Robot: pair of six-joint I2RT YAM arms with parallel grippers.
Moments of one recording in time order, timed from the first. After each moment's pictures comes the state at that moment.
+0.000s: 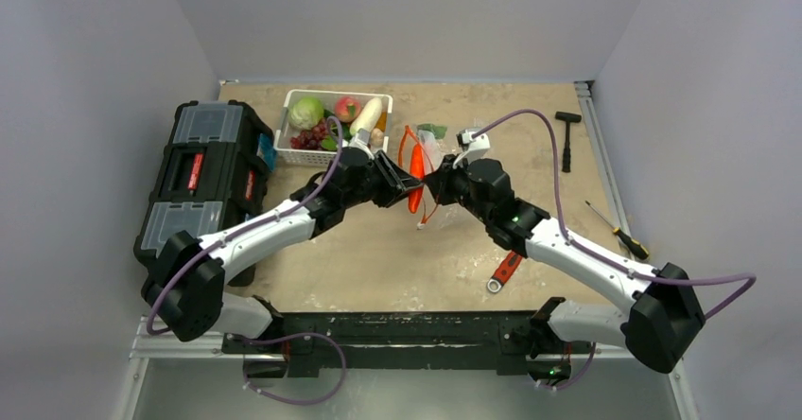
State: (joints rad) left arm -0.69 1.38 0.88 0.08 0.13 -1.24; right arm 0.74 1.18 0.79 0.08 0.14 0.48
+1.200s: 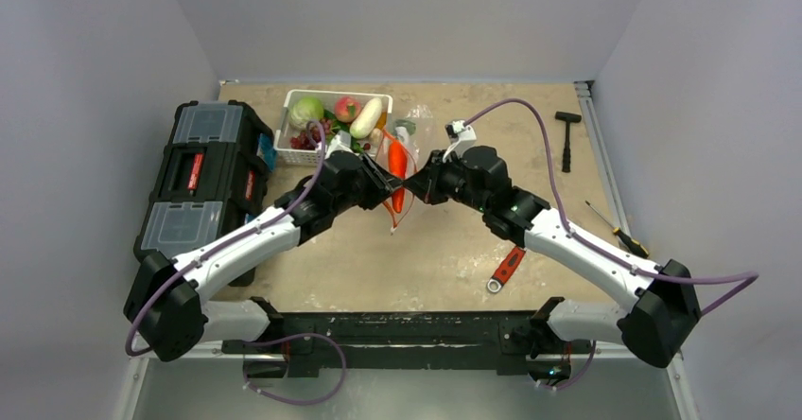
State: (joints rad) left arm -0.71 1.26 0.89 -0.13 -0.09 -1.22; right arm 0.75 1.21 0.92 -0.03 -0.08 0.62
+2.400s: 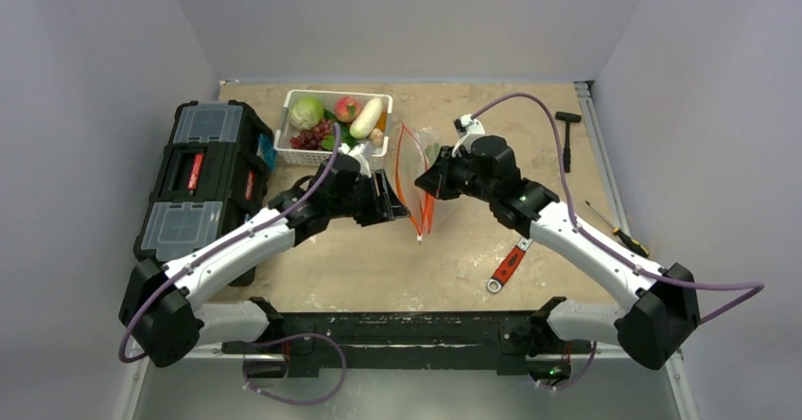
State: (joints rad) left arm -0.72 1.20 0.91 -0.33 0.19 -0.90; right arm 0.65 1.23 0.96 -0.14 -0.17 0.60
